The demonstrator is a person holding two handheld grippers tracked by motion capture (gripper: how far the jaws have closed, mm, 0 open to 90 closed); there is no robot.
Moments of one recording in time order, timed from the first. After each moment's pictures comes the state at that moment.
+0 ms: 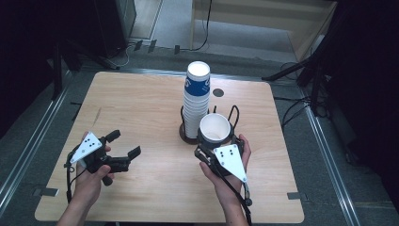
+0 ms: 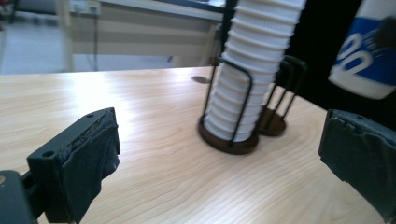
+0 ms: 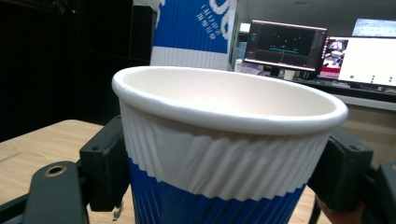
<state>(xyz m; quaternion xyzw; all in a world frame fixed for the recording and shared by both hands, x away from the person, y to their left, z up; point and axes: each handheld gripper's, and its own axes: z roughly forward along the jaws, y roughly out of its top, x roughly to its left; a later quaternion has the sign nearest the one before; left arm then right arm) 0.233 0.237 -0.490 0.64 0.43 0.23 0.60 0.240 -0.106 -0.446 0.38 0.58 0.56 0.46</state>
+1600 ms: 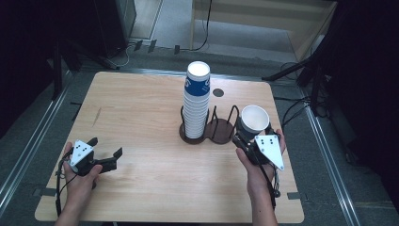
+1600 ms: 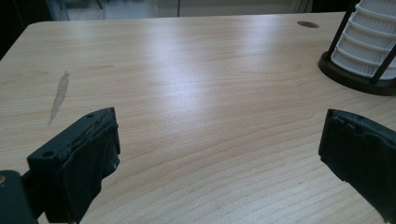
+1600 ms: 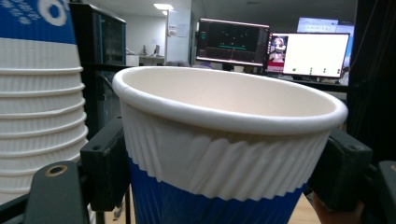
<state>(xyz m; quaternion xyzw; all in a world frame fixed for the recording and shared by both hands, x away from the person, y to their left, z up) 0.240 0.282 -0.550 0.64 0.51 0.31 0.48 0.278 -0.194 -0.447 0.44 0.52 0.53 0.50</state>
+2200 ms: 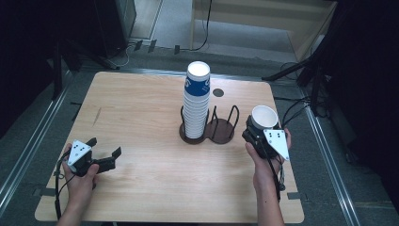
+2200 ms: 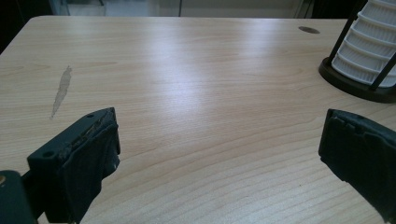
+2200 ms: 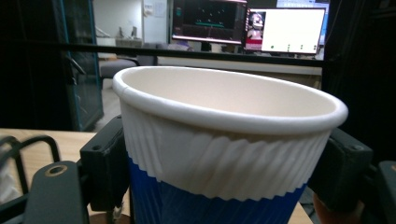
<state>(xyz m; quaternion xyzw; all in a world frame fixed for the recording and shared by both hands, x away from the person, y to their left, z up) 0.240 0.286 -0.550 0.63 0.52 0.30 0.49 0.310 -0.224 -0.473 0.49 0.52 0.49 0.50</state>
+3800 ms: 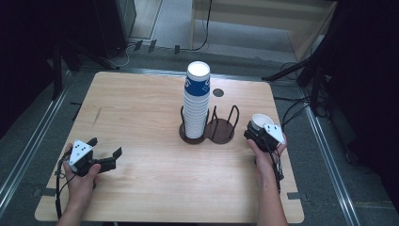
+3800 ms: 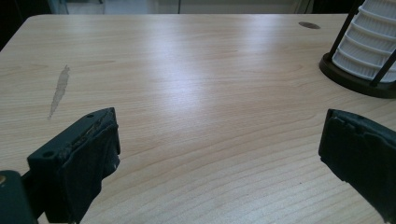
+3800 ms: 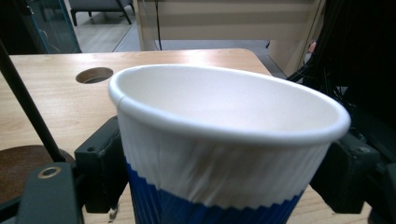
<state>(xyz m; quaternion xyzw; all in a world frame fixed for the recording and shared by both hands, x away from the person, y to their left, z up) 0.241 0.285 -0.550 0.64 0.52 0.30 0.48 0.365 -0.253 -0.537 0.59 0.56 0.41 0.42</state>
